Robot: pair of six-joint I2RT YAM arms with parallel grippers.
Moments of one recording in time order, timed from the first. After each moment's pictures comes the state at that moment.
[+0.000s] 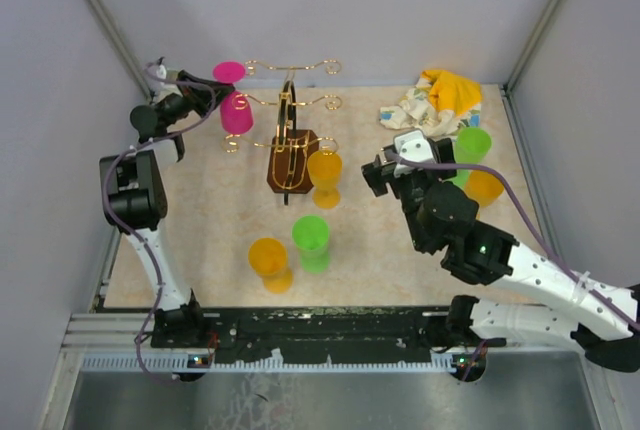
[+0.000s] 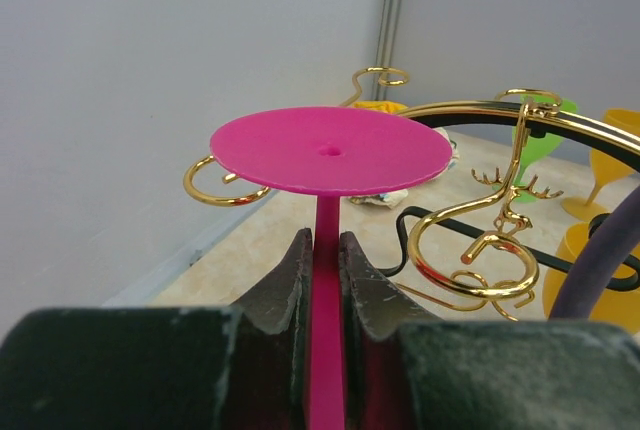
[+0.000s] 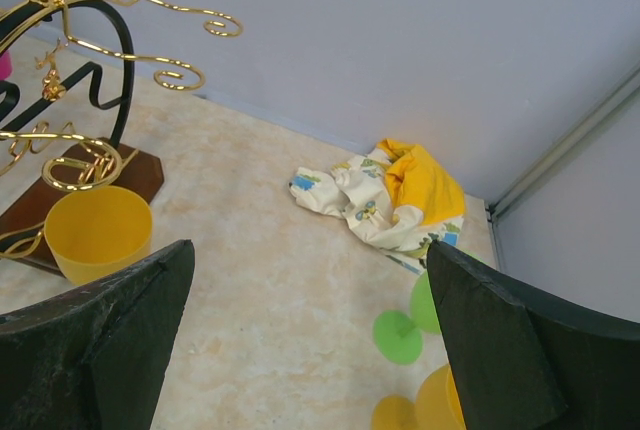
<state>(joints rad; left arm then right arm) 0.15 2.09 1.36 1.52 1.11 -0.75 1.14 0.83 0.98 -0.07 0.97 -0.37</state>
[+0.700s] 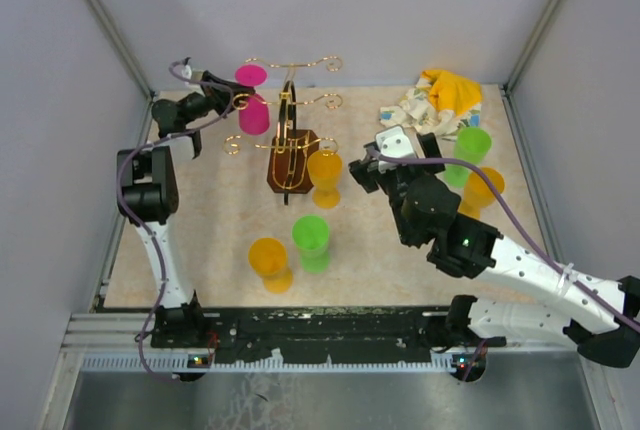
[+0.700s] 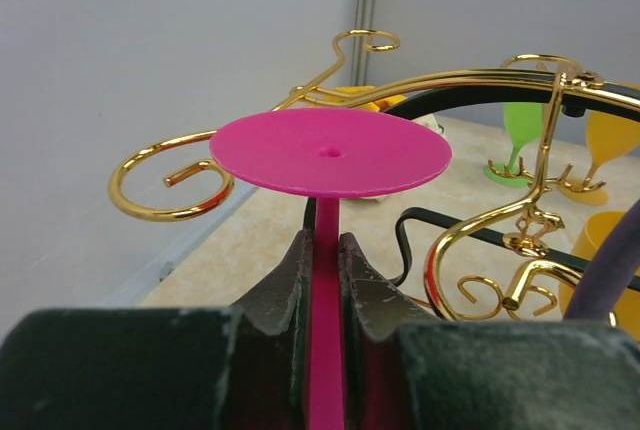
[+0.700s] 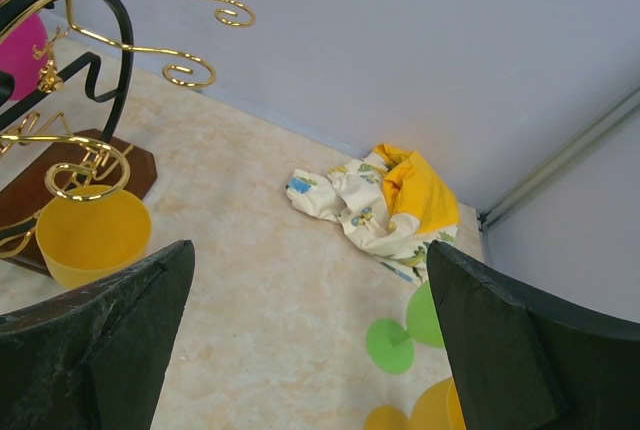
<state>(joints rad) 0.06 2.20 1.45 1.46 1.13 -0.67 1.12 0.92 1.00 -0.02 0.96 -0.42</state>
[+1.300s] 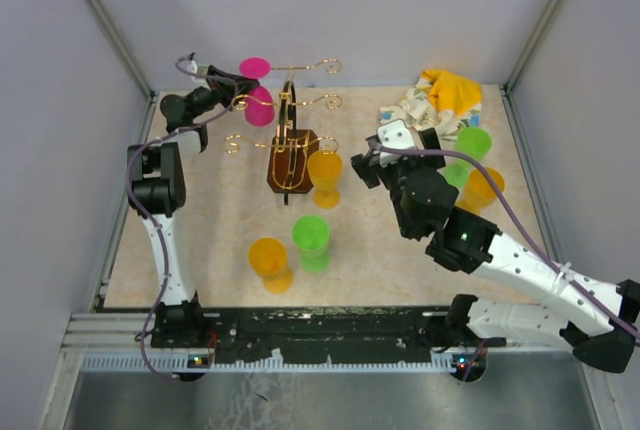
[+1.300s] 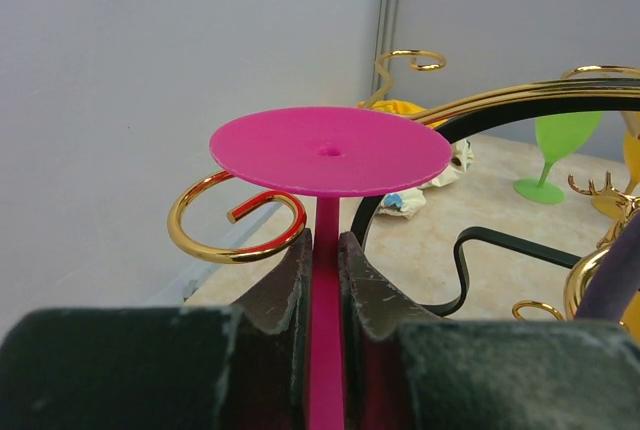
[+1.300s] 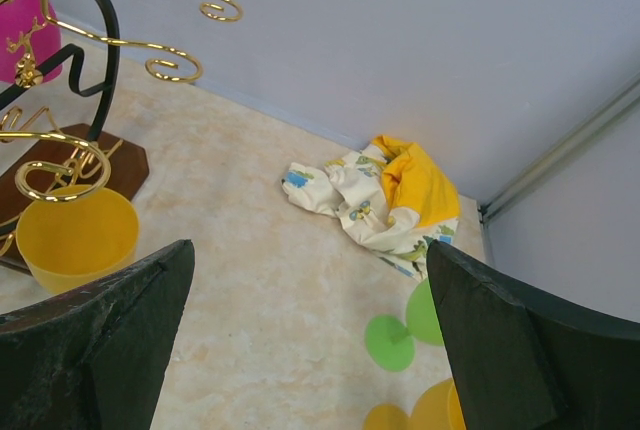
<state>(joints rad) 0.04 2.32 1.61 1.45 1.06 -0.66 1.04 0.94 1.00 -0.05 0.90 -0.38</state>
